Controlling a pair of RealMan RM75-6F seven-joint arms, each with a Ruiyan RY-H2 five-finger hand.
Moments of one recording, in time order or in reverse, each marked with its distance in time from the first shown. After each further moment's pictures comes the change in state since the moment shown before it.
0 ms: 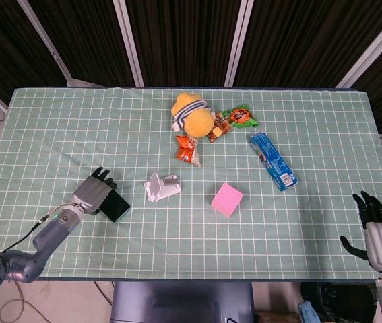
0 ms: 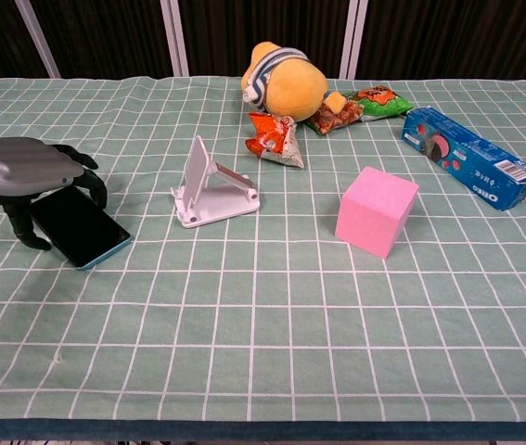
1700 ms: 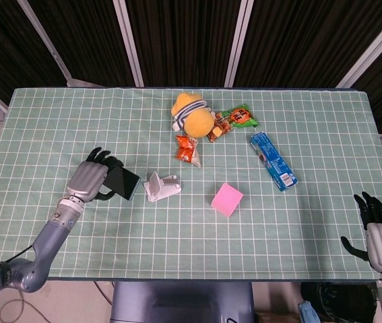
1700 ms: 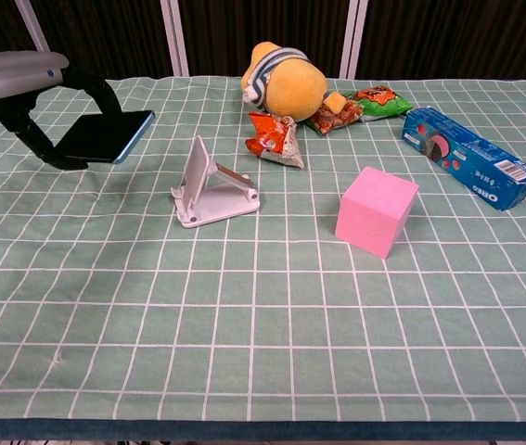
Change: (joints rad) left arm 0.077 0.037 -0.153 -0.214 -0.023 0.301 -0.240; right arm -0.005 0.000 -0.001 0.005 -0.005 0.005 0.009
